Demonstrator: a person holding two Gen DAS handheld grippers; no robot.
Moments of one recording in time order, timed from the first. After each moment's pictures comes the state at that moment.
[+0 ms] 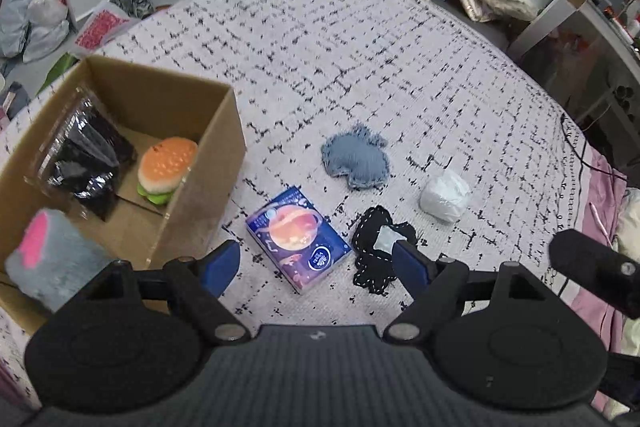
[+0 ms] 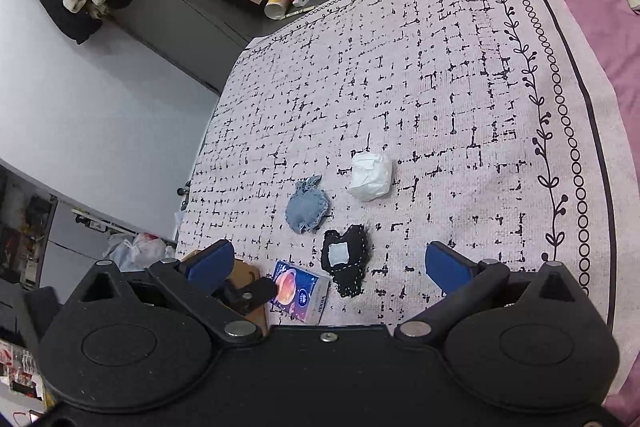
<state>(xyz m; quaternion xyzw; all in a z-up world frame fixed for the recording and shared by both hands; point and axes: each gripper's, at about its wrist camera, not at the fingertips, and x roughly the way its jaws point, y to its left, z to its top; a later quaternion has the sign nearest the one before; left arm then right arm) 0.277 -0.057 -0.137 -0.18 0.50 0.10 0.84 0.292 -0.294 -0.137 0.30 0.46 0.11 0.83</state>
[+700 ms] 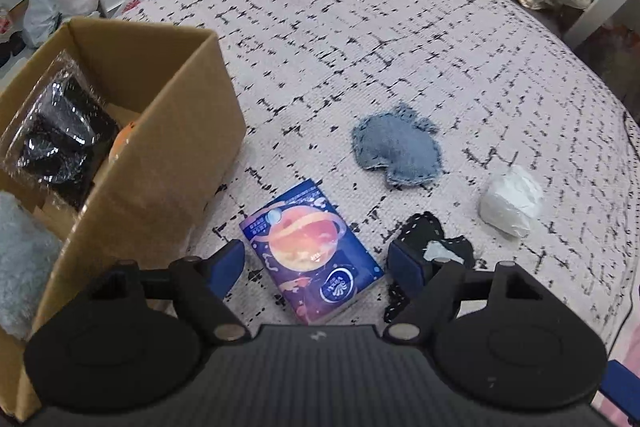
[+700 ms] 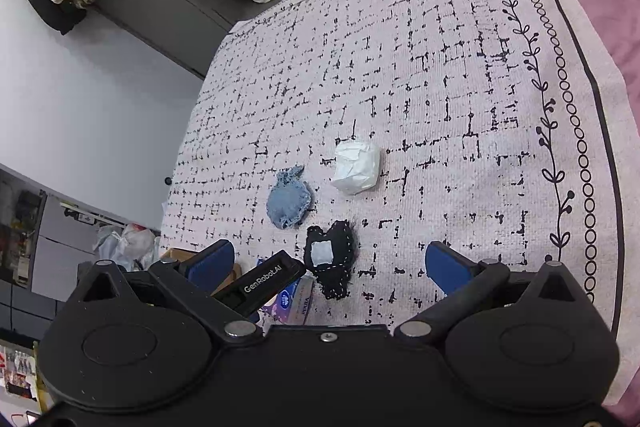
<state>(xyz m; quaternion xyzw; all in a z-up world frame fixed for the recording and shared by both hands) 0.307 -0.070 -0.199 -0.15 0.51 0.17 0.83 0.312 -0.291 -0.162 0.29 0.49 0.11 0.81</state>
